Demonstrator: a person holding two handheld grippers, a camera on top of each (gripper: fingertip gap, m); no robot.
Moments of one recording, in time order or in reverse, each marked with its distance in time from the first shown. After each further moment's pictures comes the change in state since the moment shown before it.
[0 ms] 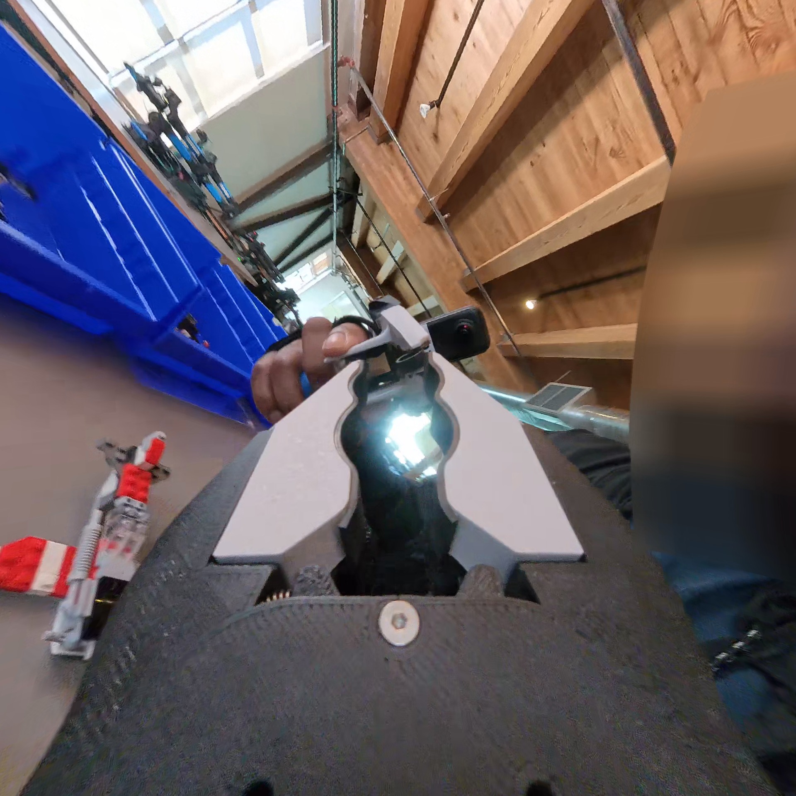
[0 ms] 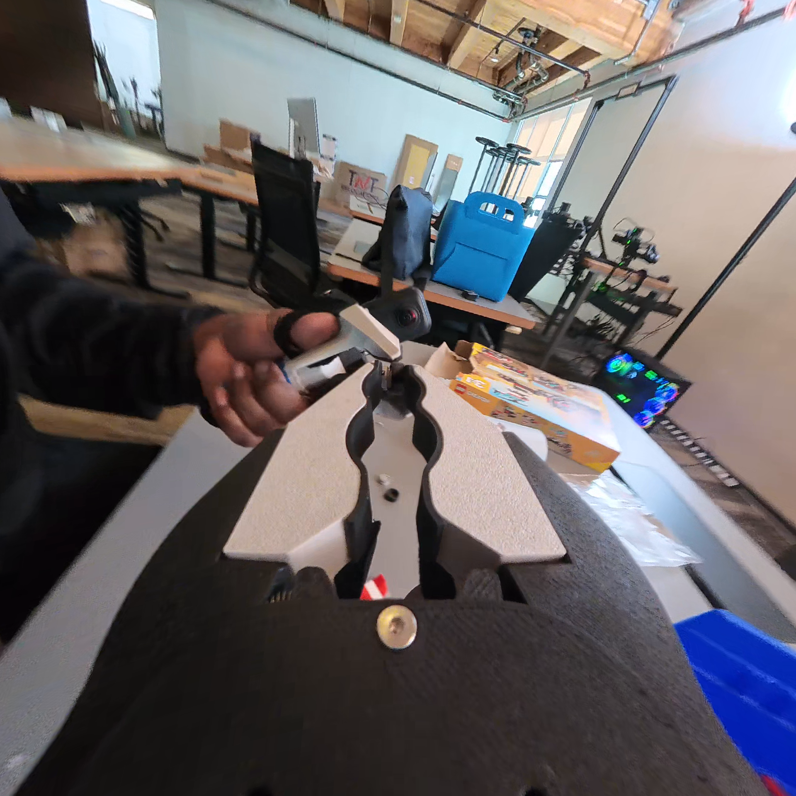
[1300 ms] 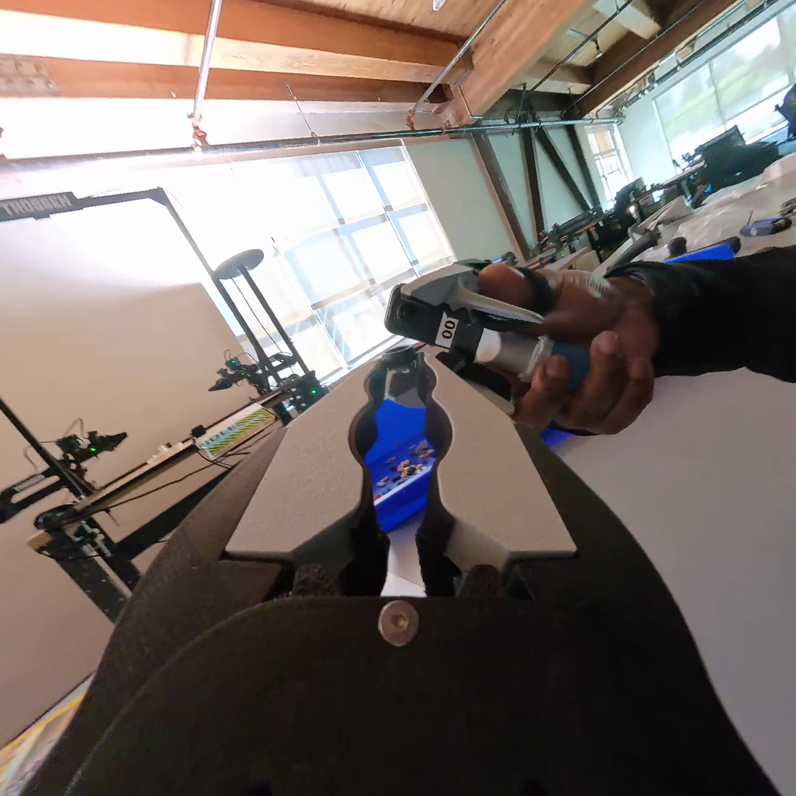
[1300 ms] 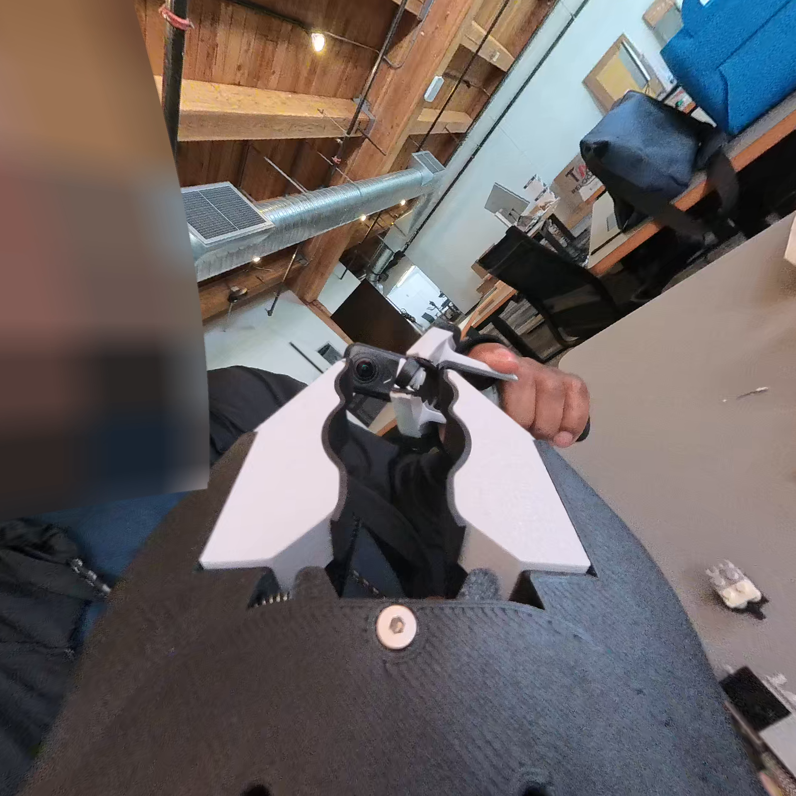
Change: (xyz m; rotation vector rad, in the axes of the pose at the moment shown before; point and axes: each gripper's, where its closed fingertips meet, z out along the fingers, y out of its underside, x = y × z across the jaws) left arm 0.043 0.002 0.002 -0.012 -0.402 1.658; right arm -0.019 -0.040 0.008 0.173 -0.480 1.176
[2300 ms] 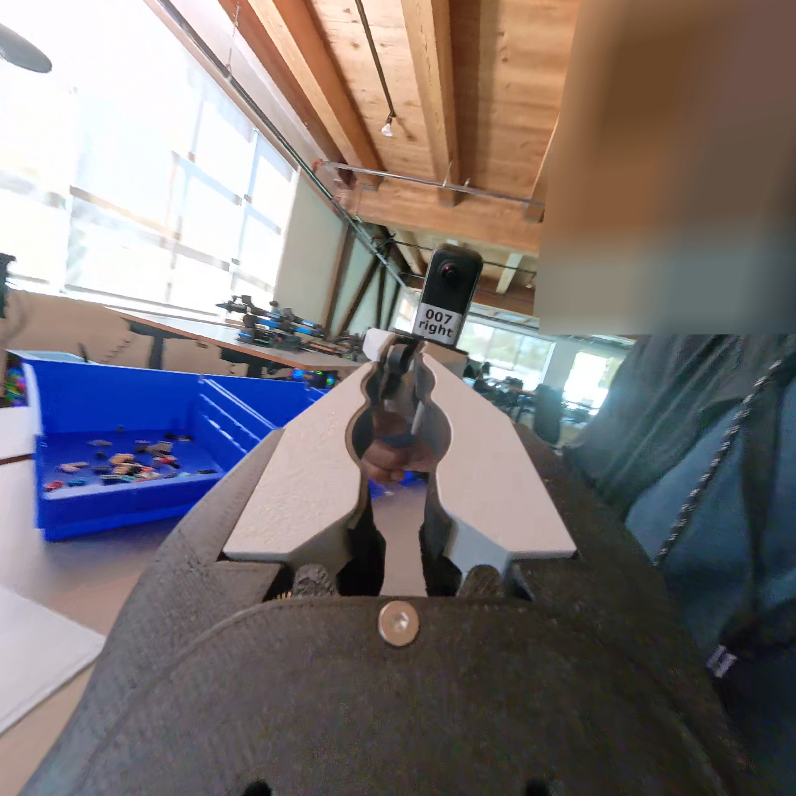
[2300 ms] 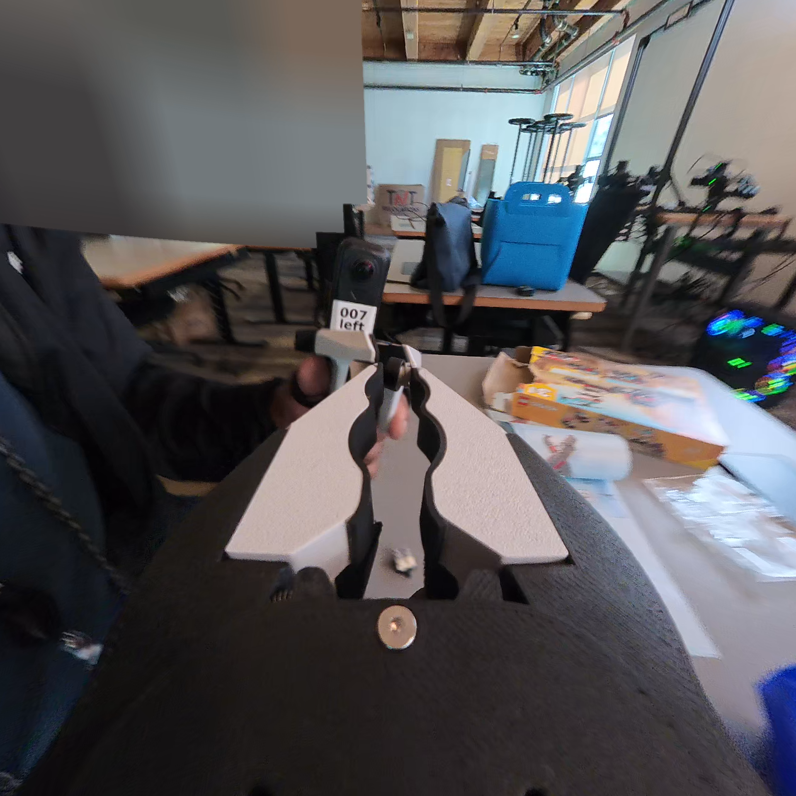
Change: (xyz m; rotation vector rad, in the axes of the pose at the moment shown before) left arm -0.003 -0.011 0.000 0.157 0.283 -0.881; right arm -0.001 -0.008 -0.008 -0.145 0.399 -0.928
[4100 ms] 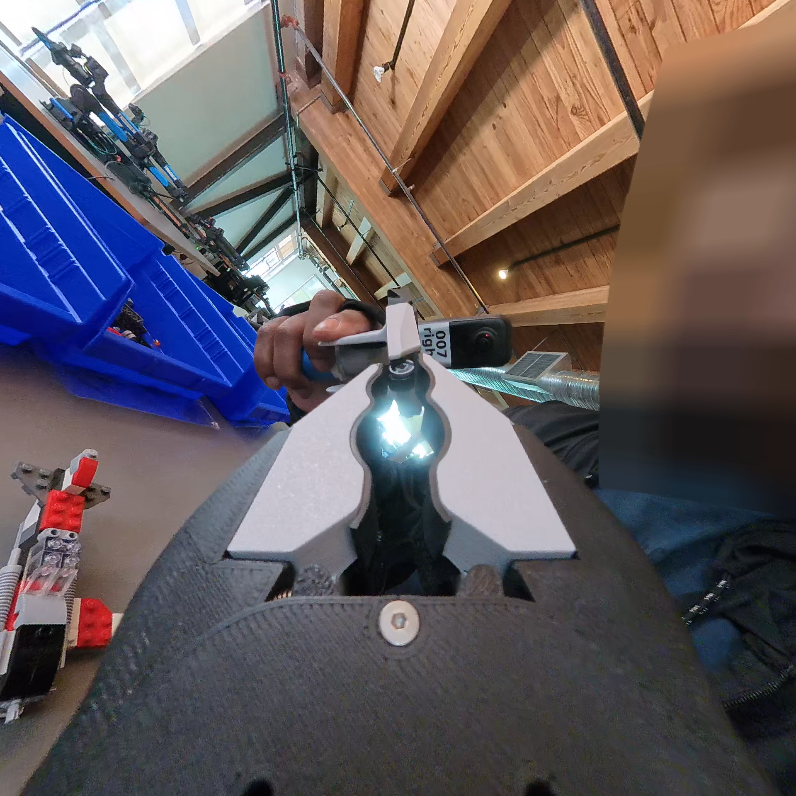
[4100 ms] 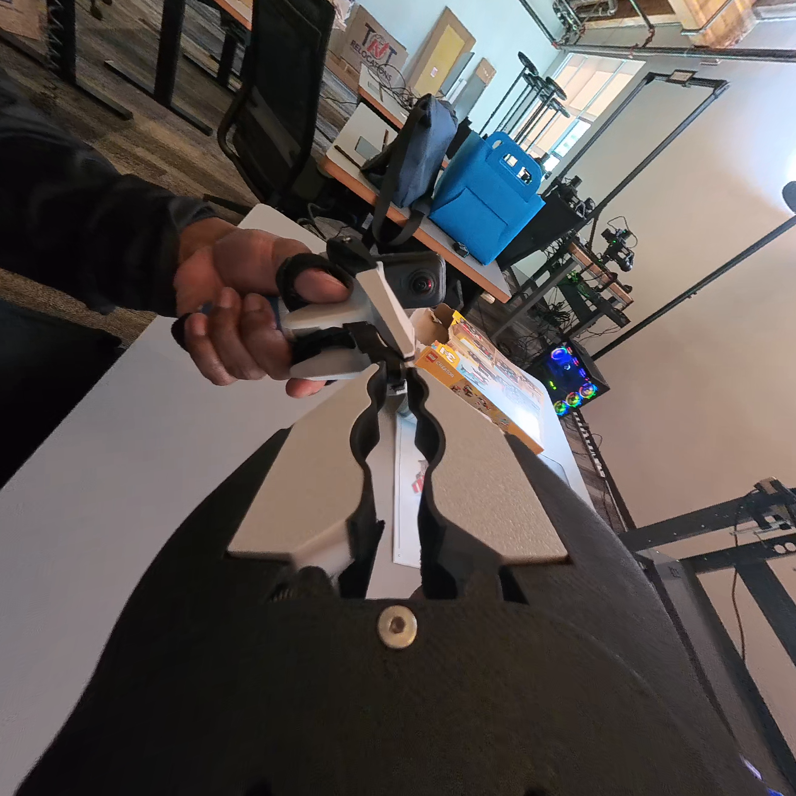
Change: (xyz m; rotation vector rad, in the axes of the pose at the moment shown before) left arm -0.008 0.031 0.006 -0.060 0.144 -0.759; right arm -0.001 0.033 -0.005 -0.249 0.102 -0.561
